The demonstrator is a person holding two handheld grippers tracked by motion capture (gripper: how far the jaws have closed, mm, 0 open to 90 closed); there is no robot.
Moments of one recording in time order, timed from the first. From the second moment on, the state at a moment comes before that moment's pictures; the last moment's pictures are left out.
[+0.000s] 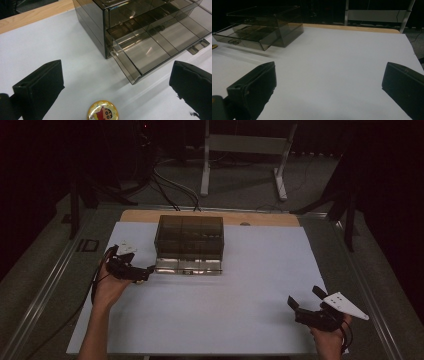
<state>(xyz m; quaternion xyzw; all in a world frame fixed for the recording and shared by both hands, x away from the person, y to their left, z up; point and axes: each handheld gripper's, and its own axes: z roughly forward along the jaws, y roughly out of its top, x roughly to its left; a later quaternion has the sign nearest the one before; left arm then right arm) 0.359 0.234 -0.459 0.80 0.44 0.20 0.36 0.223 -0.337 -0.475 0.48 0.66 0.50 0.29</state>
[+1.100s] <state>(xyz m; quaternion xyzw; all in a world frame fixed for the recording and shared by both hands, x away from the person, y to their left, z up) 0.372 0.250 -0.491 0.82 0.47 0.17 0.29 0.223 -0.335 -0.476 0.48 0.67 0.50 0.29</state>
